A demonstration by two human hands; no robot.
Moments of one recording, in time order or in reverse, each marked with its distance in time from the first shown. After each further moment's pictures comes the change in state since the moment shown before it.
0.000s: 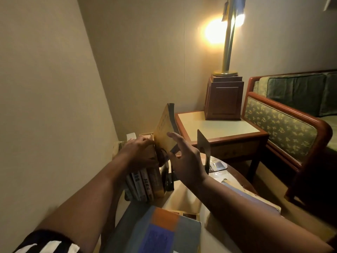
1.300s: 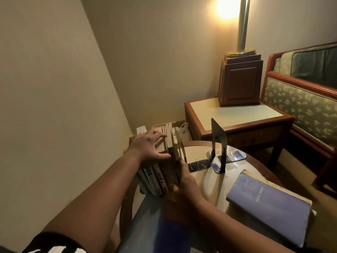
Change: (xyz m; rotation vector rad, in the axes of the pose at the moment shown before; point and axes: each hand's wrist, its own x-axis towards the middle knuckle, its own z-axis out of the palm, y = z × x) left_hand 0.000 0.002 -0.003 0.065 -0.013 0.025; right_hand -0.089 0.027 0.077 0.203 -0.397 0.652
